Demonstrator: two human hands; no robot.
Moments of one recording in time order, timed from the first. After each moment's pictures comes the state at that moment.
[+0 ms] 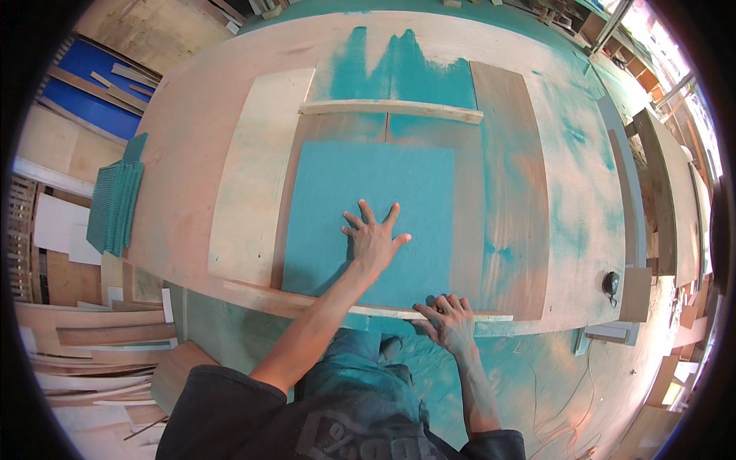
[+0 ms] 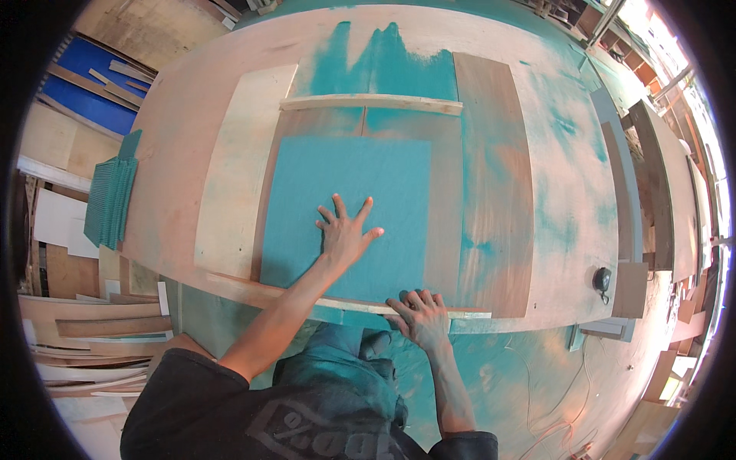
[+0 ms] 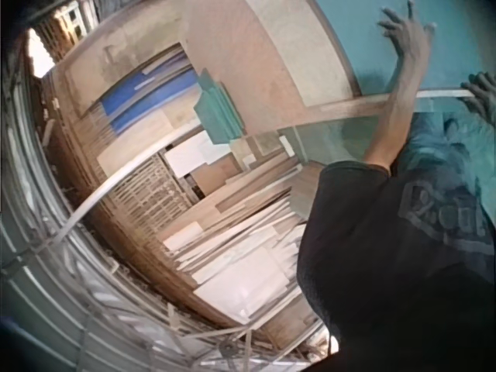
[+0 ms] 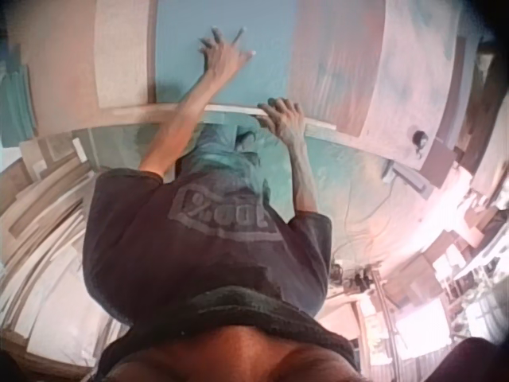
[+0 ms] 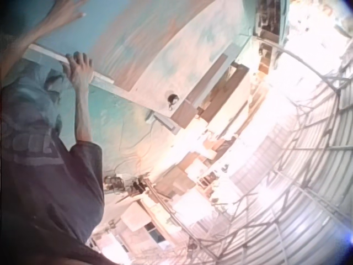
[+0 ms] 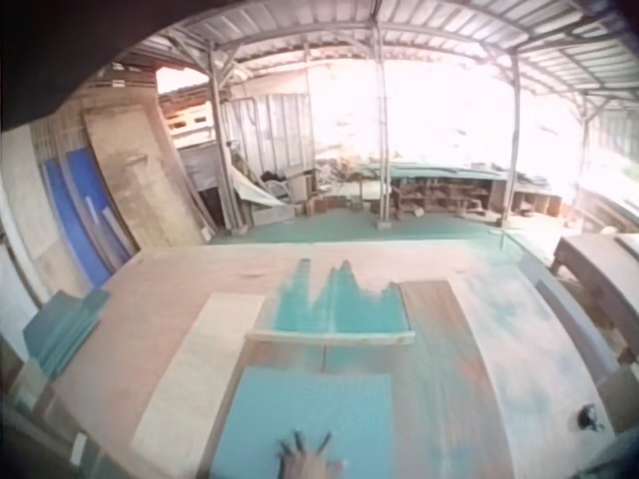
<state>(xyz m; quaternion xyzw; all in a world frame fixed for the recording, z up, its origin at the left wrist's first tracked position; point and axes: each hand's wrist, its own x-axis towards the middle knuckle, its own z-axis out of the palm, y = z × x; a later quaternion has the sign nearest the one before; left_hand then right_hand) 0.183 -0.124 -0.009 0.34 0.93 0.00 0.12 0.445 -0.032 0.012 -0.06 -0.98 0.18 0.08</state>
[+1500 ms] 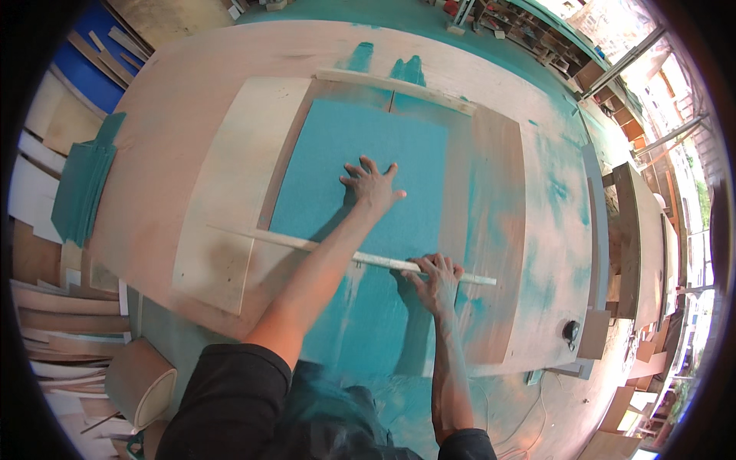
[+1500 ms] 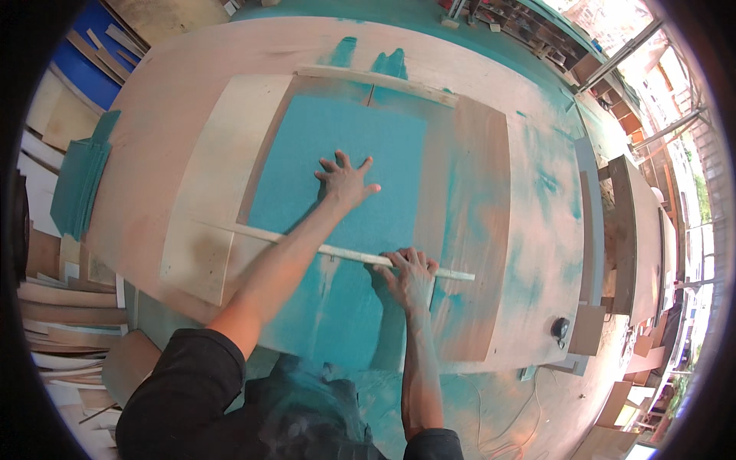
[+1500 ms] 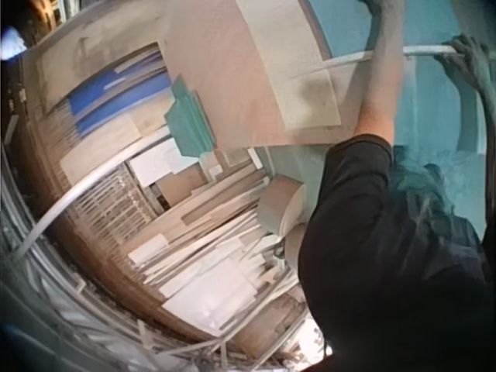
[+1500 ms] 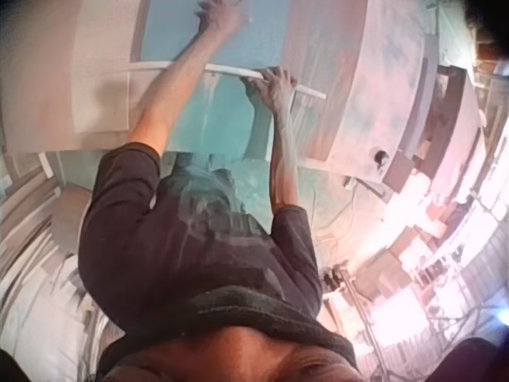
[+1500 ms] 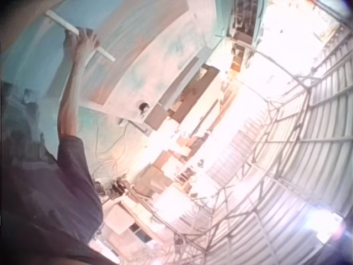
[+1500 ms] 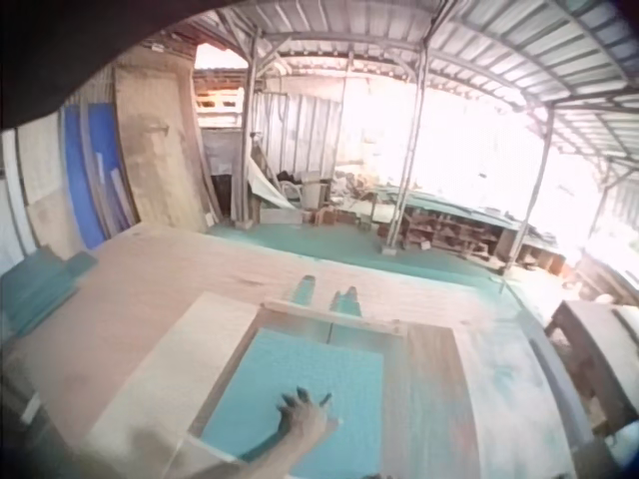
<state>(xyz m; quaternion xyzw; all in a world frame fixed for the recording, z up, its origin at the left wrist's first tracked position) 0.011 0.004 -0.007 0.28 0.95 0.02 0.16 0.282 0.058 -0.002 -0.20 -0.96 0.19 0.10</state>
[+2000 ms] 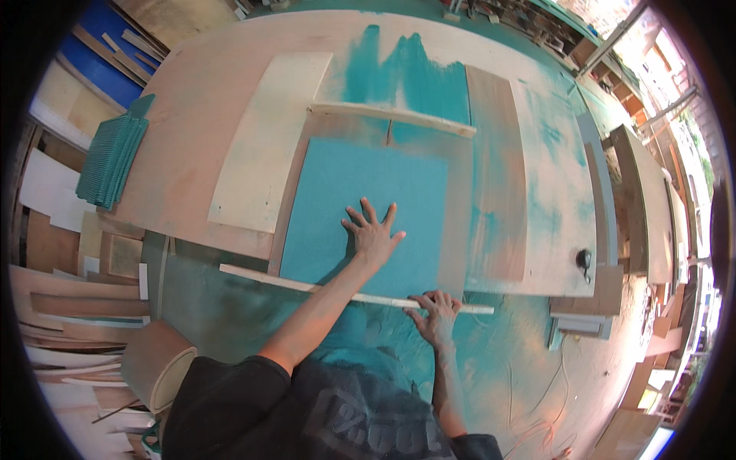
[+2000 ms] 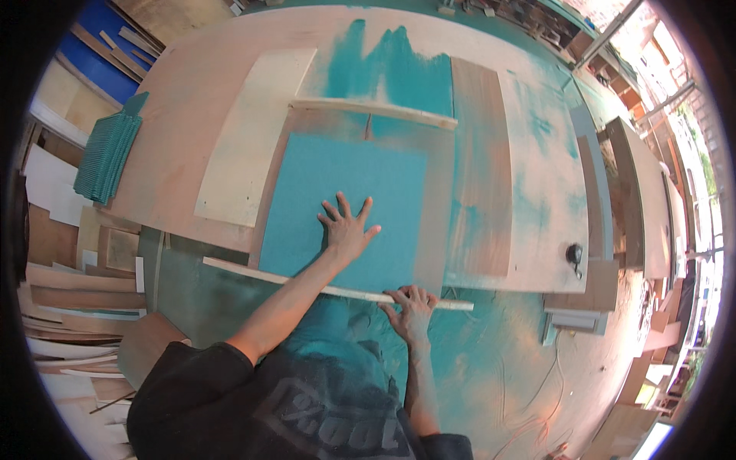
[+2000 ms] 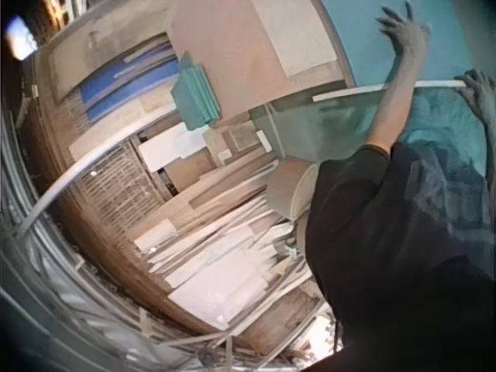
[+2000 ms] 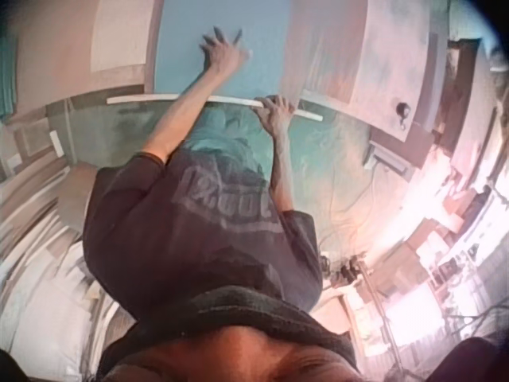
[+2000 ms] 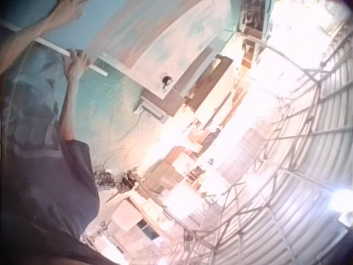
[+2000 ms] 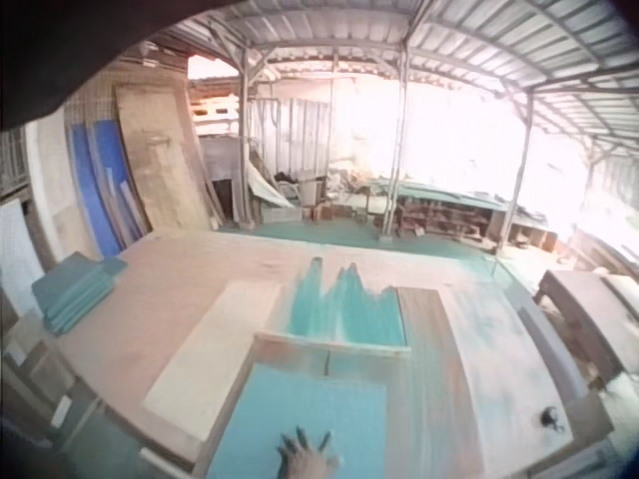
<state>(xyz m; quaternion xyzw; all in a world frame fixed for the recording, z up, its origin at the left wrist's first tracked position) 0.281 -0.198 -0.014 0.32 0.94 -0.01 0.13 0.543 -0.138 0.013 -0.22 -0.95 0.22 0.09</state>
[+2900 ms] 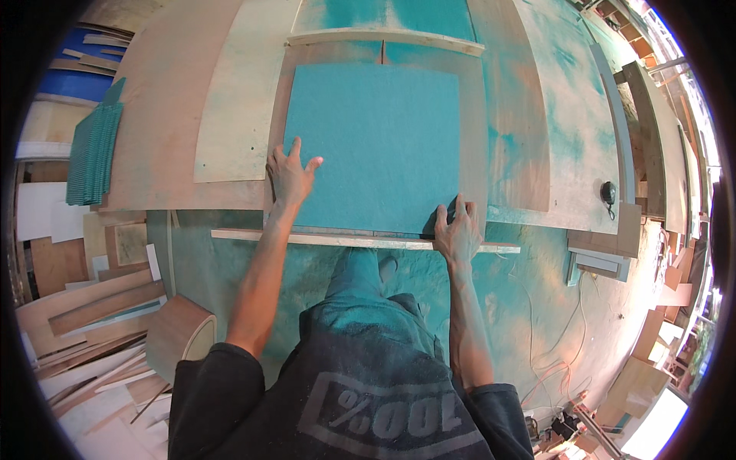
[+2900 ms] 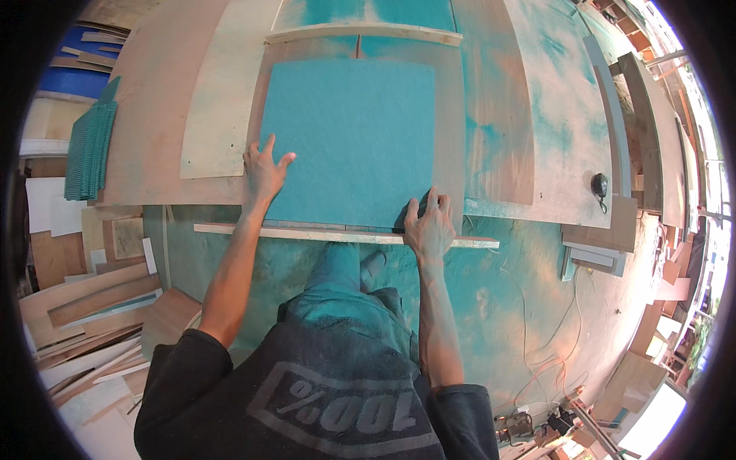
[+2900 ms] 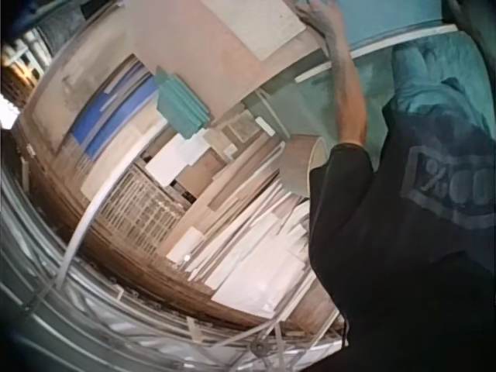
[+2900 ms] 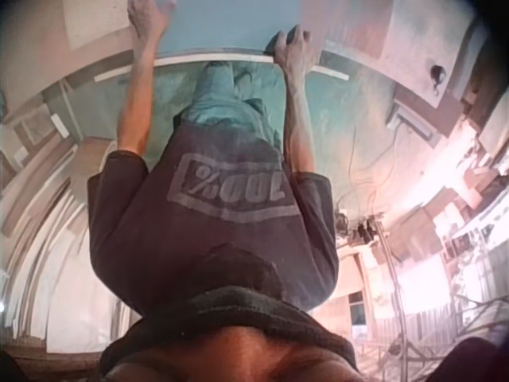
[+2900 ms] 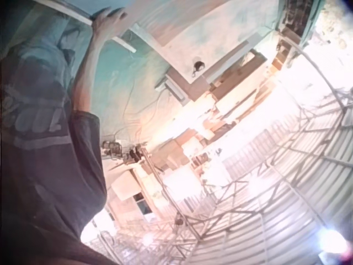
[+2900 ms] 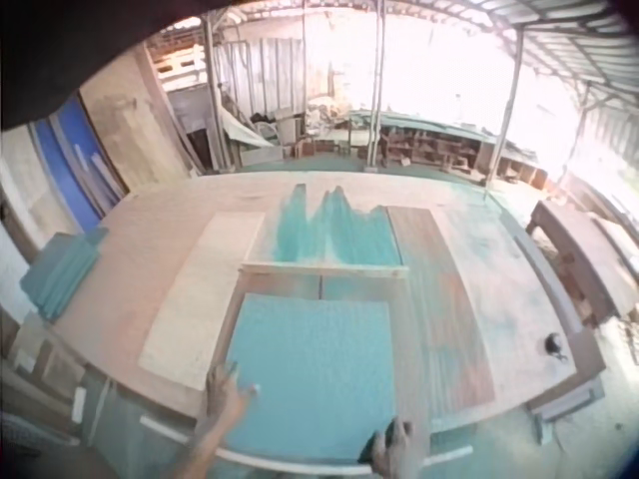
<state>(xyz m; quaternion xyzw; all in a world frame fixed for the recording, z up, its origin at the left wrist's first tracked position) 0.198 -0.352 -0.038 0.21 0.96 0.16 0.03 0.483 -0.127 -0.001 -0.47 -0.86 0.19 0.03</state>
